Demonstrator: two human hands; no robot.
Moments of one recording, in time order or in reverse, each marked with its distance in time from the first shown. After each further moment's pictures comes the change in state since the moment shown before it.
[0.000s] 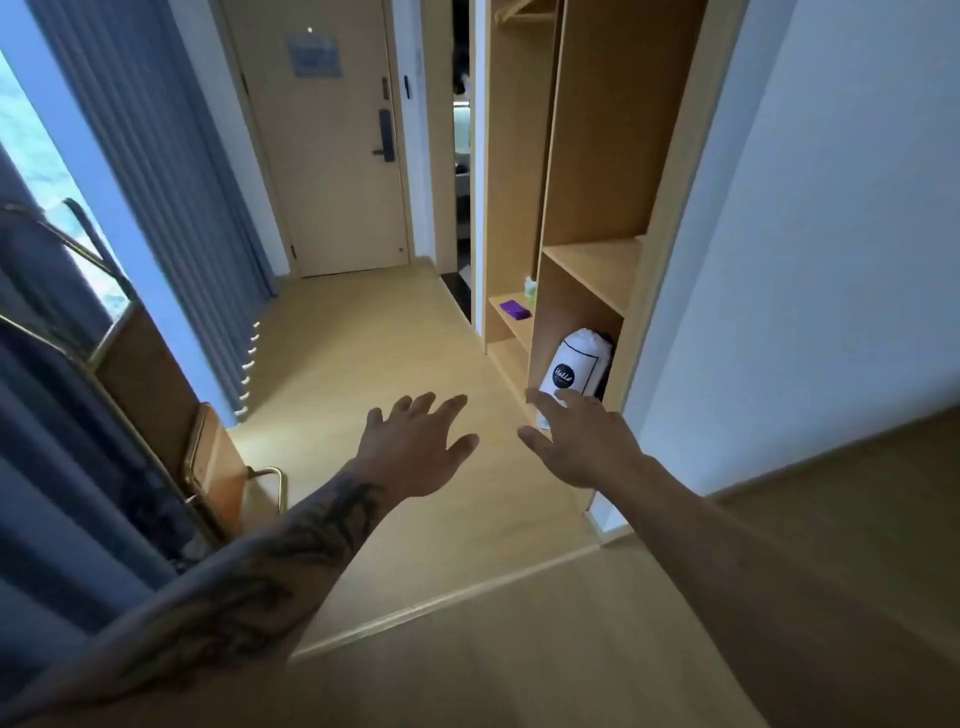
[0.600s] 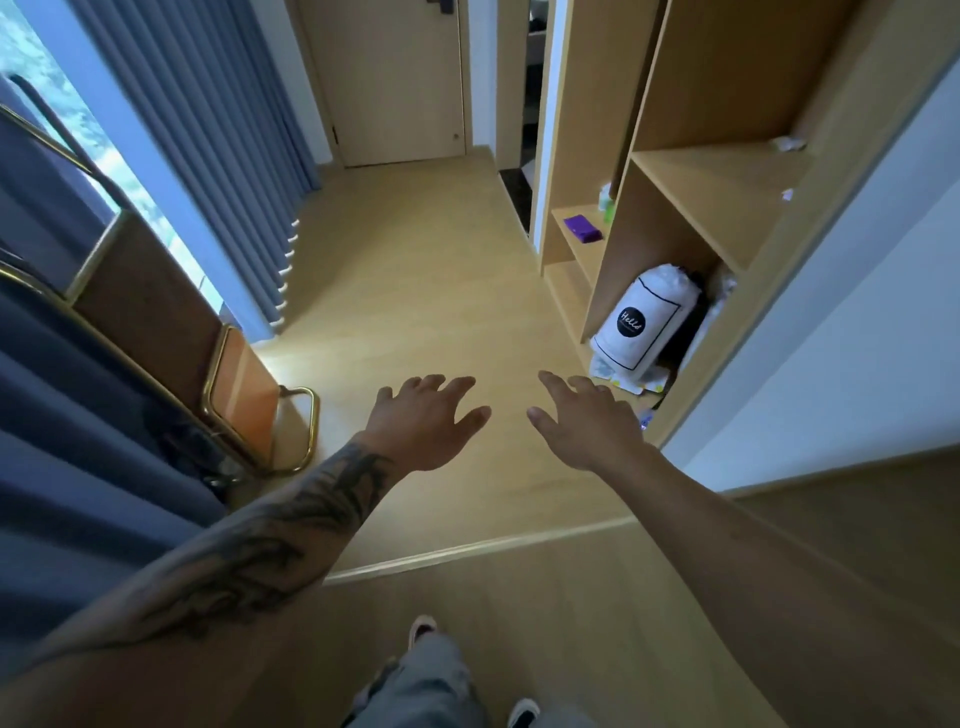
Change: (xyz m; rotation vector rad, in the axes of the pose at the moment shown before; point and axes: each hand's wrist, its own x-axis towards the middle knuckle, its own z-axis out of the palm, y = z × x) left_hand 0.198 -0.053 0.069 -0.040 -0.207 -0.147; right_hand 0.228 0.037 0.099 0.072 -0.238 0.011
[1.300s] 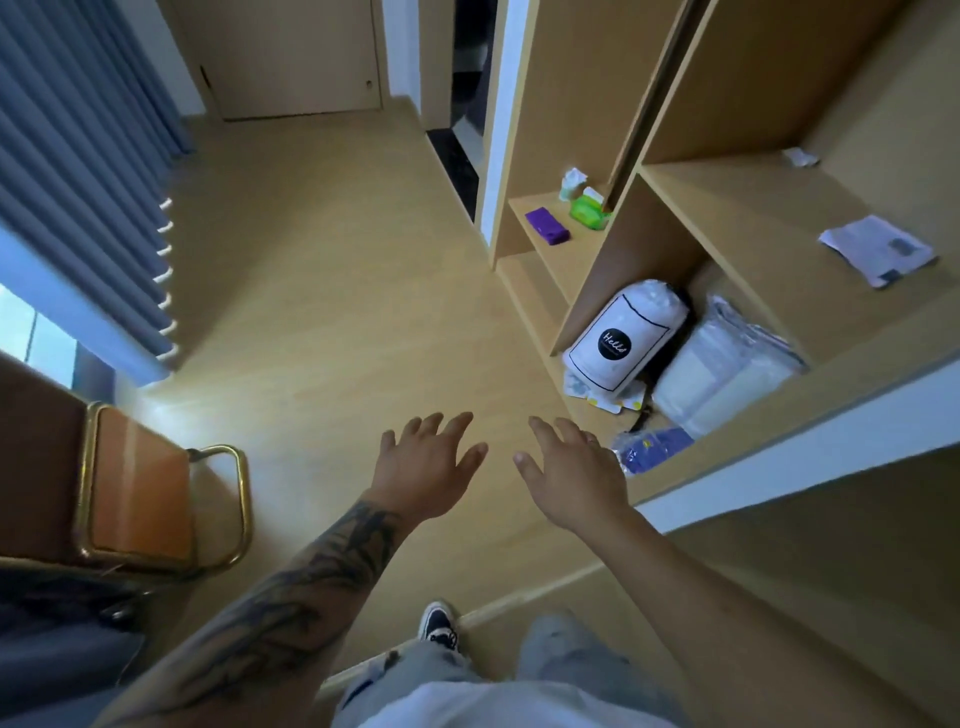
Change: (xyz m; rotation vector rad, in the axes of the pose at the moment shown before) left_hand 0.312 -0.136 -0.006 -0.129 -0.107 0.119; right_hand 0.272 -0.088 -0.010 -0.005 -0.048 0.234
